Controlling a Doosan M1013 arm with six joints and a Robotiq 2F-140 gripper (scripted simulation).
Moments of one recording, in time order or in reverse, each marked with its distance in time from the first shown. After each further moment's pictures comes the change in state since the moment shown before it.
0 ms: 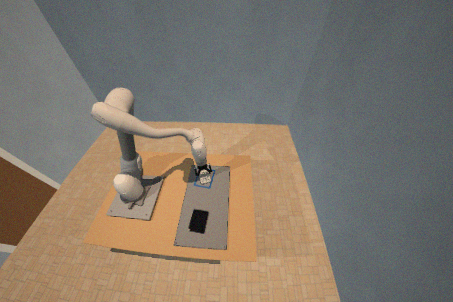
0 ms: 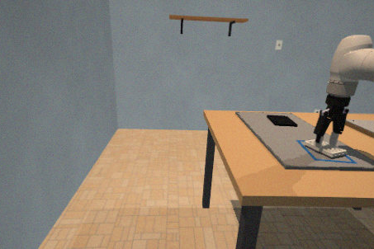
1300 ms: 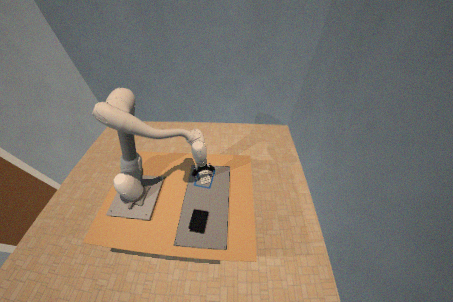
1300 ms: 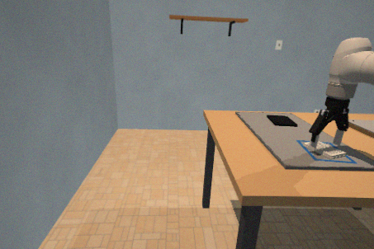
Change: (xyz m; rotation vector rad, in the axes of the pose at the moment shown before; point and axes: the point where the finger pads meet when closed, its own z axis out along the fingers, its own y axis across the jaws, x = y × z) arm 0.000 0.000 0.009 0.000 0.000 0.000
